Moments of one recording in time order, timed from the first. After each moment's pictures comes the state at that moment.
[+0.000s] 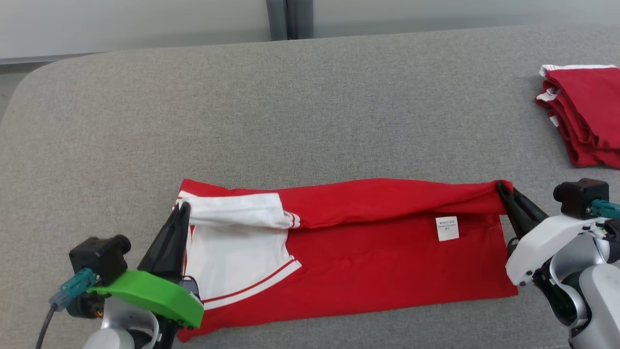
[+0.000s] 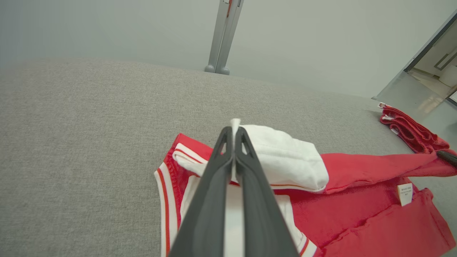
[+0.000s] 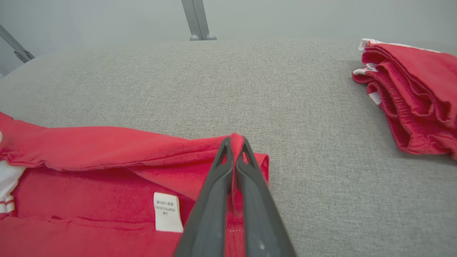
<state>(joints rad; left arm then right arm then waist) -0.10 0.35 -0.34 -0.07 -0.67 0.07 -0.01 -0.21 -0.39 0.17 0.17 0.49 0.13 0.11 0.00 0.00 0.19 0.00</state>
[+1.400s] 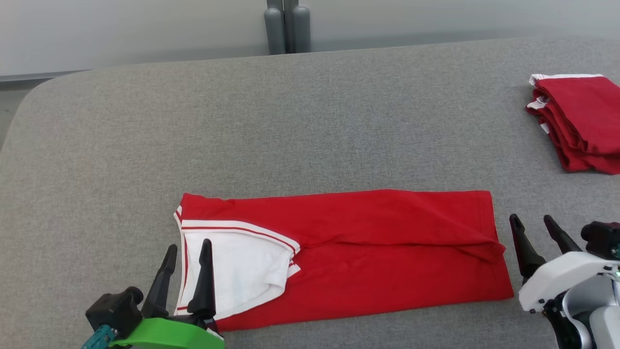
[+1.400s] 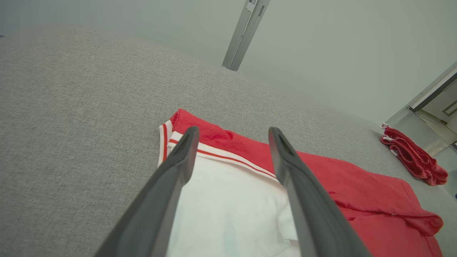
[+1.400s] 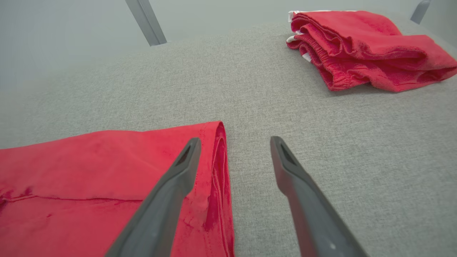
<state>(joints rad) 0.05 0.24 -0.34 0.00 -0.69 0.10 -0.22 -0.03 -0.22 -0.07 0.12 0.39 0.13 0.09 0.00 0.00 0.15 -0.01</state>
